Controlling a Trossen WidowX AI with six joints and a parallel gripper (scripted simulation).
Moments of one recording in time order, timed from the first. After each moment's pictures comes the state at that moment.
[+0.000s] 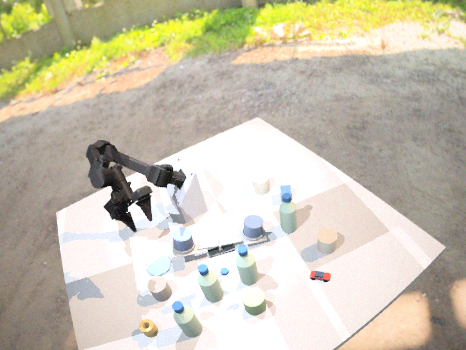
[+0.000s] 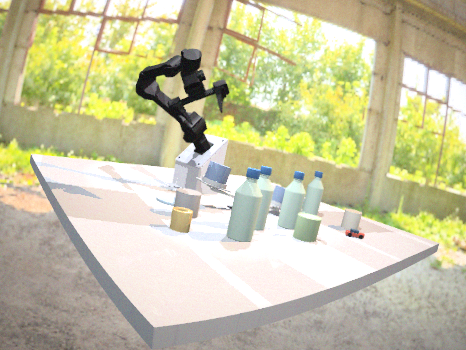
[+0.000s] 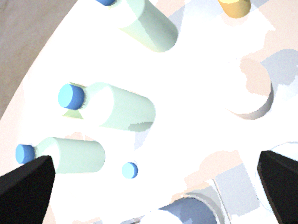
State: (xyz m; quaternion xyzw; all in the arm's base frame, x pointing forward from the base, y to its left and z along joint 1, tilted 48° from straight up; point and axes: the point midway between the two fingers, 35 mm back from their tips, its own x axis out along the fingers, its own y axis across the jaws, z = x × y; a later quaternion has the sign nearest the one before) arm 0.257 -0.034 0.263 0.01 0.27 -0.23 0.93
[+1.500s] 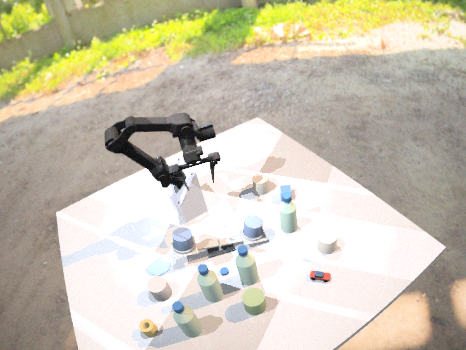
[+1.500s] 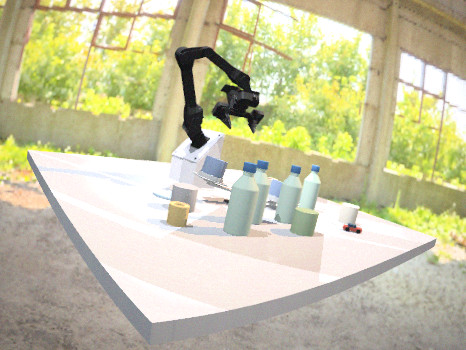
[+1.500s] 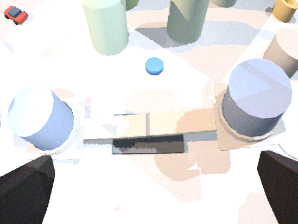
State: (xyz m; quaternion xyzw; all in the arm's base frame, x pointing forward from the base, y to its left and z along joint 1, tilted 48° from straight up) arm 0.164 0.108 0.051 -0.32 0.28 -0.23 0.87
